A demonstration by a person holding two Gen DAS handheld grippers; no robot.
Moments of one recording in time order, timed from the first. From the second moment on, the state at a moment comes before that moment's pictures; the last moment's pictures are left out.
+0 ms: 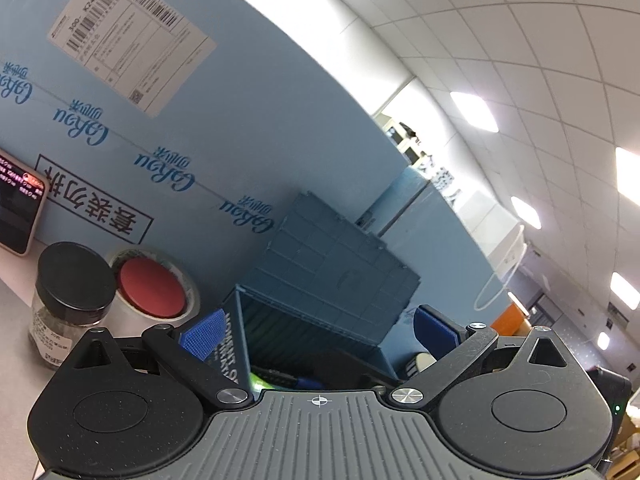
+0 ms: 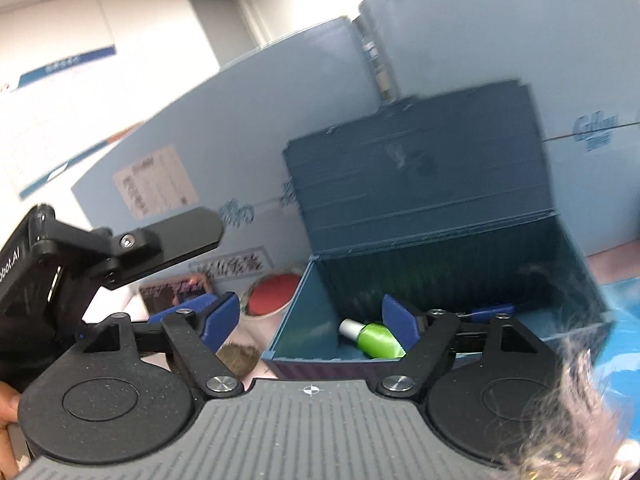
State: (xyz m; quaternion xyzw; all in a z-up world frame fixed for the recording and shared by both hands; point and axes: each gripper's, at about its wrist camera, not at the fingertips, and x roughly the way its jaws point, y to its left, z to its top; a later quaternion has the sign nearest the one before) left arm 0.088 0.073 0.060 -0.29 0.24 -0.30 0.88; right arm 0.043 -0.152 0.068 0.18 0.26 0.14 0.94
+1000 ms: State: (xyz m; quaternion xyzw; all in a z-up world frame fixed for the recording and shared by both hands) left arm 0.025 -0.010 0.072 -0.13 0.24 -0.46 0.85; right arm -0.098 -0.293 0.048 0.32 0.18 -0.05 0.93
